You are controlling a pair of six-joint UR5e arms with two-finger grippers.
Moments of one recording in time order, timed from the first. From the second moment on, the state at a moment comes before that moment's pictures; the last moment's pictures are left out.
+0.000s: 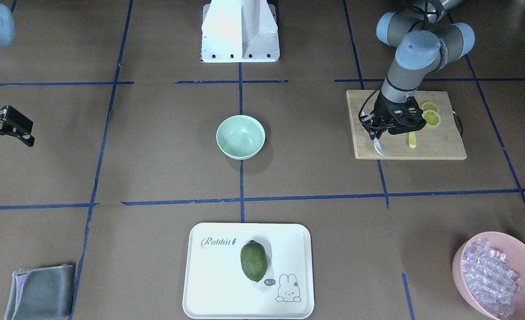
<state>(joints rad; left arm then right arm) -0.65 -1.71 -1.83 -1.88 -1.88 -1.24 1.15 -1.35 1.92 -1.67 2.25 0.54</state>
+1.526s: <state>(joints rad) -0.56 -2.19 -1.91 -1.41 -1.96 -1.44 1.15 -1.37 1.92 -1.67 2.25 0.54</state>
